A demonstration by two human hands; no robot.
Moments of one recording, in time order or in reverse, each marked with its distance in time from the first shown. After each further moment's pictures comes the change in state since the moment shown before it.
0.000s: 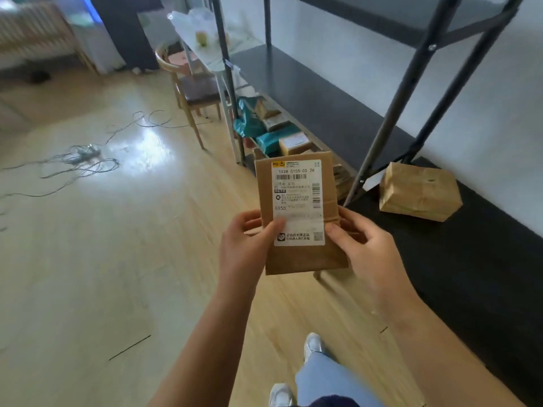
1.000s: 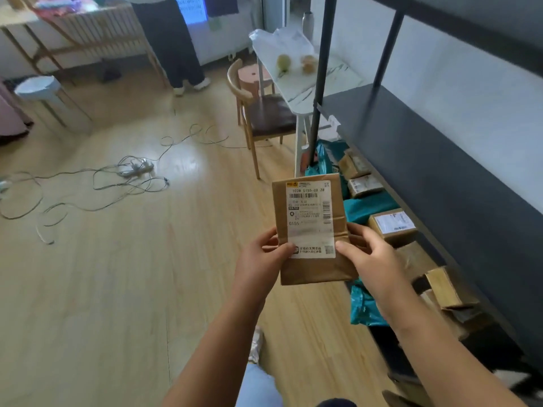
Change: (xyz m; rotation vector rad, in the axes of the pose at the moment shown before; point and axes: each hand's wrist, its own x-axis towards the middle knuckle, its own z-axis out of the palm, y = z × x) left_hand 0.452 0.097 -0.125 -0.013 0.009 -0.103; right_hand 0.415 -0.125 0.284 -0.014 -0.230 0.087
